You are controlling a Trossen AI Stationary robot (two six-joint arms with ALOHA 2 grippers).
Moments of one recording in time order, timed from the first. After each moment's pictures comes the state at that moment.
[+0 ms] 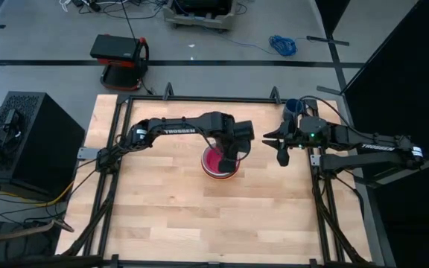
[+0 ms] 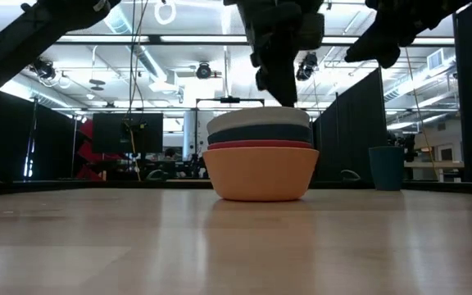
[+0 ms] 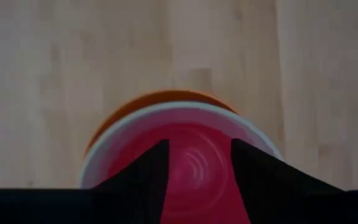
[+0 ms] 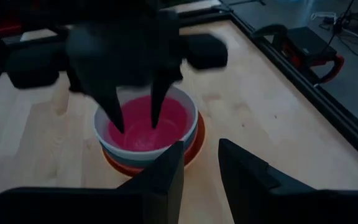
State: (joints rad) left arm 0.11 2.23 2.35 -1.29 0.08 0.11; right arm -0.13 0.75 0.71 -0.42 0.09 0.10
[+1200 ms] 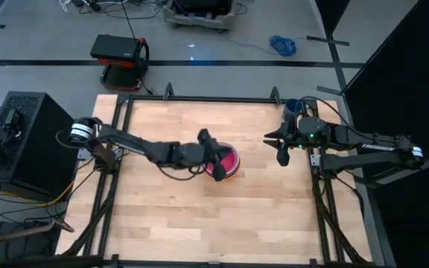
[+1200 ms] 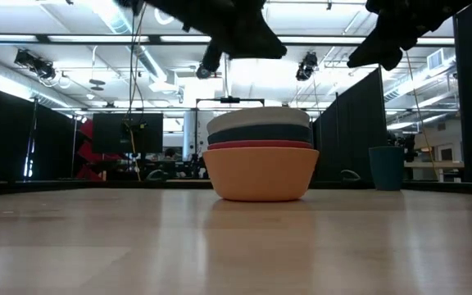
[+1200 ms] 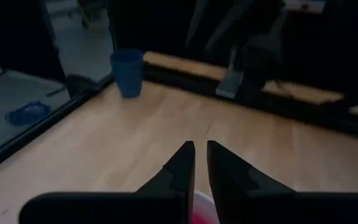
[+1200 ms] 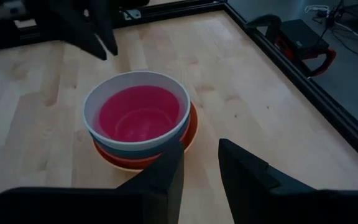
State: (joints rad) left arm -0.12 1.67 1.10 0.31 -0.50 -0.21; right arm -0.13 0.75 0.72 -0.46 0.11 0.10
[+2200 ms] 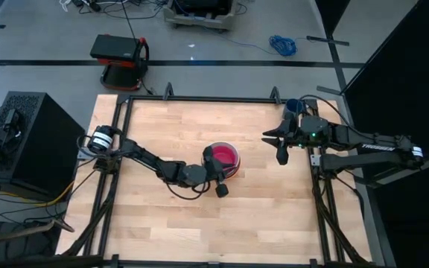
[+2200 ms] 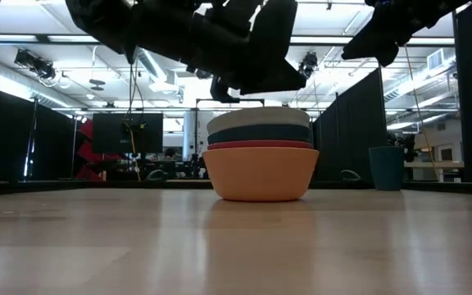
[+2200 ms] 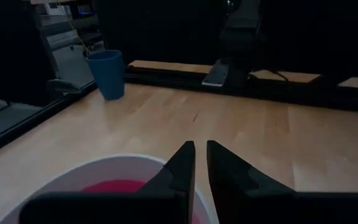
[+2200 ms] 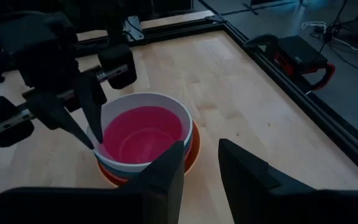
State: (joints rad) left arm -0.23 1.87 1.00 0.68 -0.60 -0.12; right arm -0.13 0.75 0.72 -0.39 0.11 0.10
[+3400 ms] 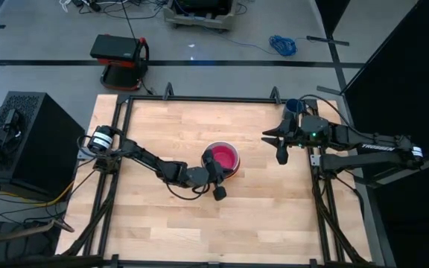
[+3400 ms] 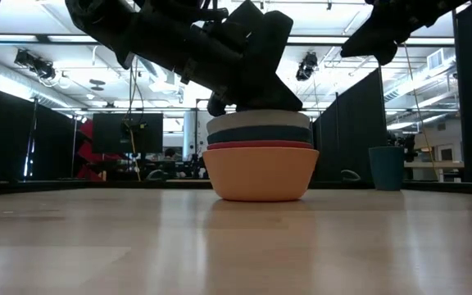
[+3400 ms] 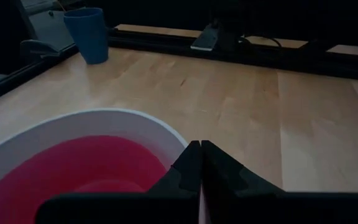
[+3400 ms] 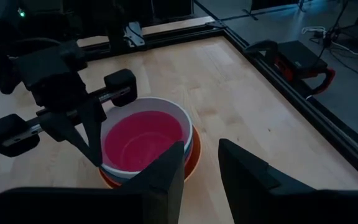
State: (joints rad) left arm -0.23 1.87 1.00 0.55 -0.54 -0.21; right arm -0.13 0.75 0.72 -0.37 0.11 0.10
